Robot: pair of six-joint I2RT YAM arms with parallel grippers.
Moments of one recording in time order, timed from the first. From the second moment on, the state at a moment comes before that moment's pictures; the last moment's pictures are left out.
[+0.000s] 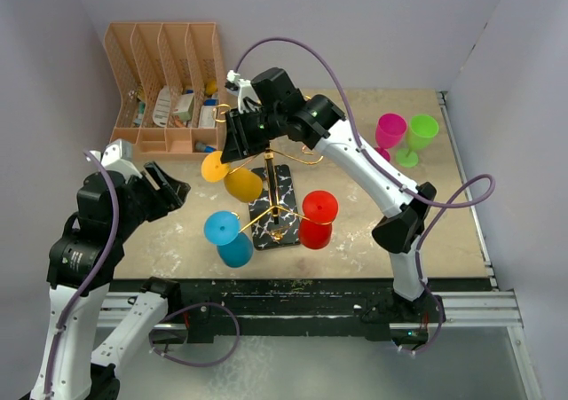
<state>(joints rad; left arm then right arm) -0.22 0.67 1.20 -1.00 -0.02 -0.62 0.85 2.01 2.32 -0.96 -0.40 0.43</state>
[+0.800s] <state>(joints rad) -0.22 0.66 1.20 -1.01 -0.05 -0.62 0.86 2.05 2.31 -0.91 -0.41 0.46</state>
